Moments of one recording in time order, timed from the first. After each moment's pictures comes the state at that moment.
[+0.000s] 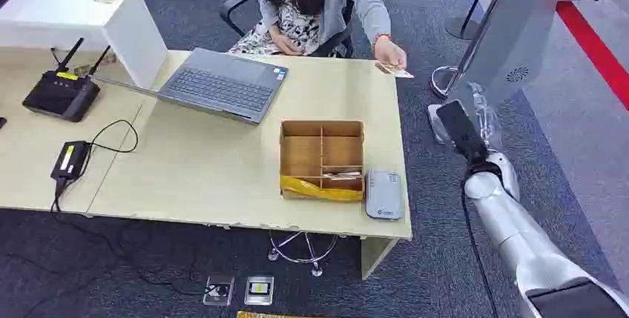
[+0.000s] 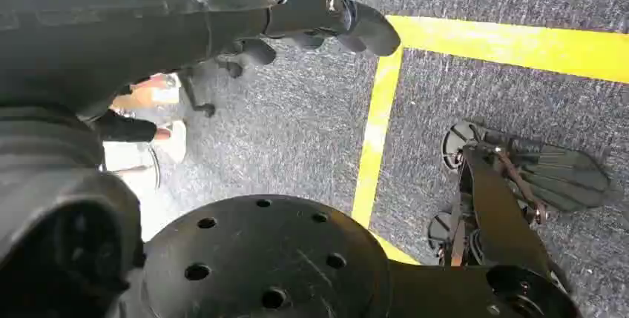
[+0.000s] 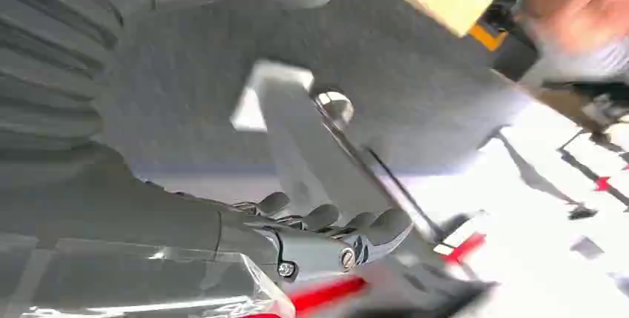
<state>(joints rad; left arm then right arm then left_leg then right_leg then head) -0.12 0.04 -1.08 -0.20 1.19 0.40 0.12 -0.80 -0.22 0.53 -0.60 0.27 -0.41 -0.28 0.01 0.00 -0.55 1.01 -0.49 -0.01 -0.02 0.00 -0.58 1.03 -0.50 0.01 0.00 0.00</state>
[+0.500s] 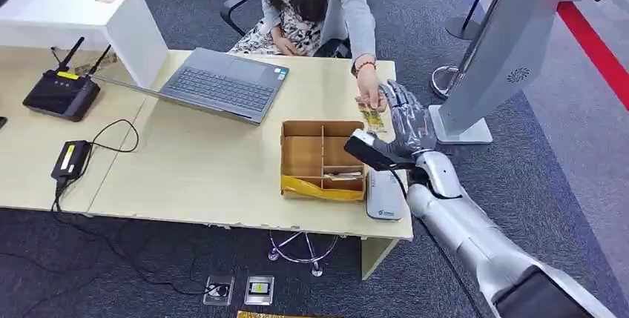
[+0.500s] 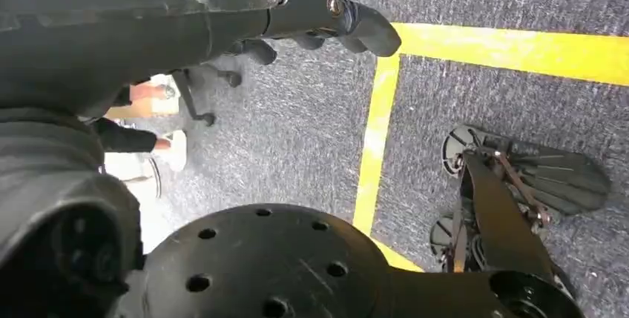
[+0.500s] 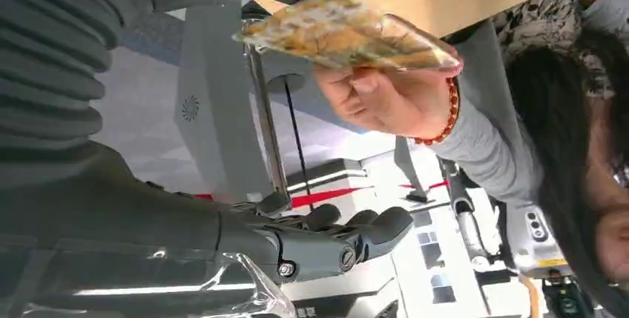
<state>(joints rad) -0.12 0.04 -1.10 -0.20 1.18 0.40 0.12 -0.83 -0.13 0.88 -0.63 0.55 -0.54 -0.14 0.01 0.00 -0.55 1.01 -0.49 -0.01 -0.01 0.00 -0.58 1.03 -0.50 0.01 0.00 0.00</state>
